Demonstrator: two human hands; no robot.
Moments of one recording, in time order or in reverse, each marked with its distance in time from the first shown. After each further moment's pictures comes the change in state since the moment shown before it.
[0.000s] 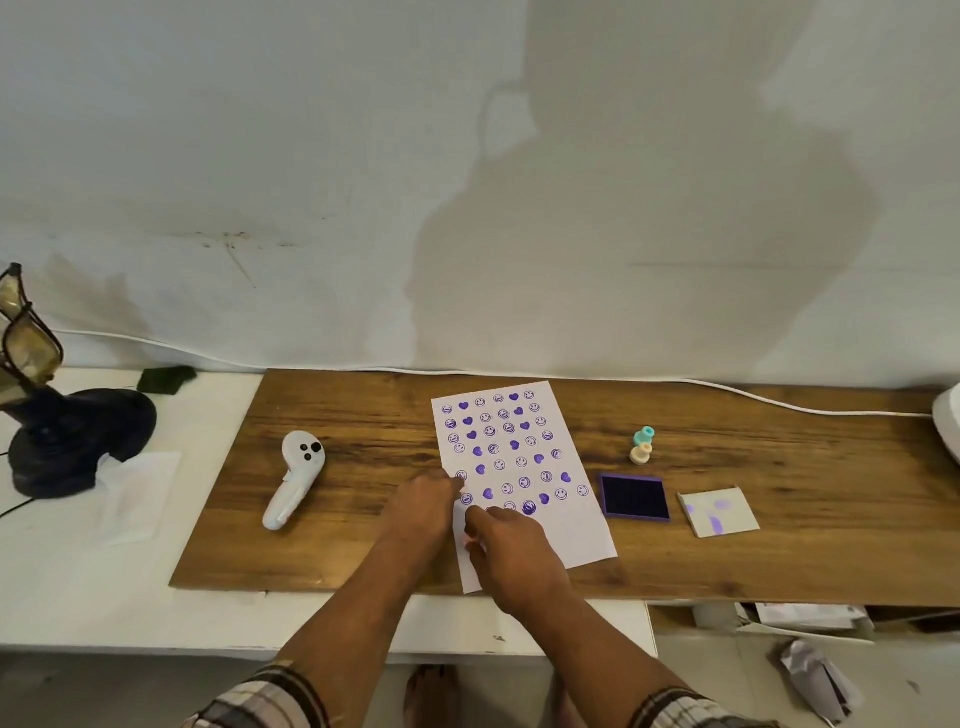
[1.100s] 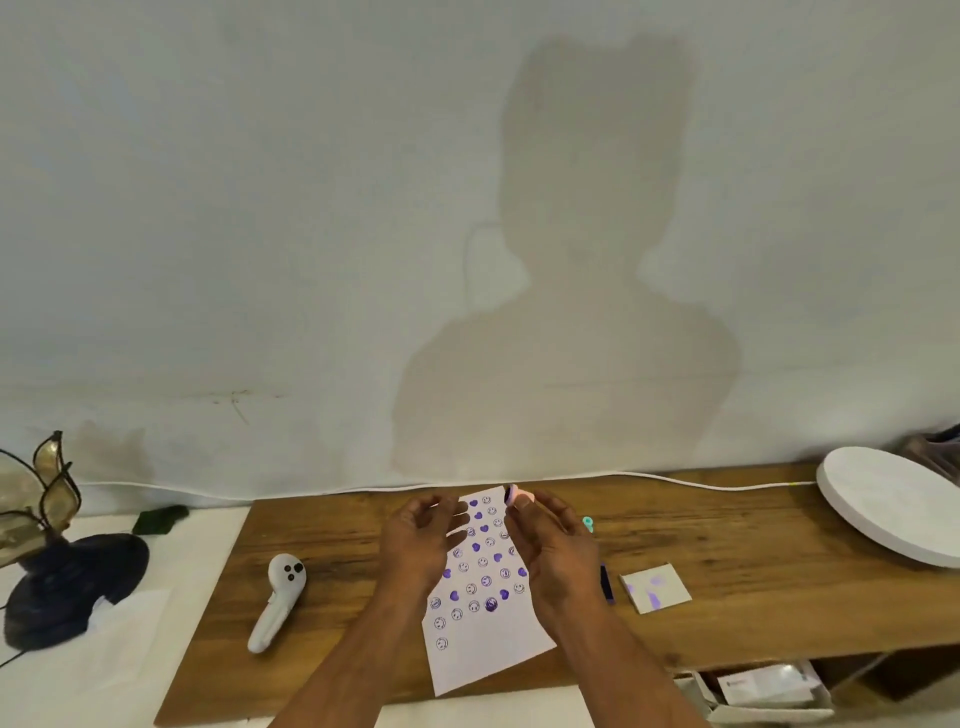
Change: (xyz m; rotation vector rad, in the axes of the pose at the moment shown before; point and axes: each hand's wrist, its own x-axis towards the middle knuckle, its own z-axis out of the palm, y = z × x) left_hand -0.041 0.085 -0.151 -1.600 0.336 -0.272; right_hand -0.016 -0.017 -0.174 1.753 0.551 0.513
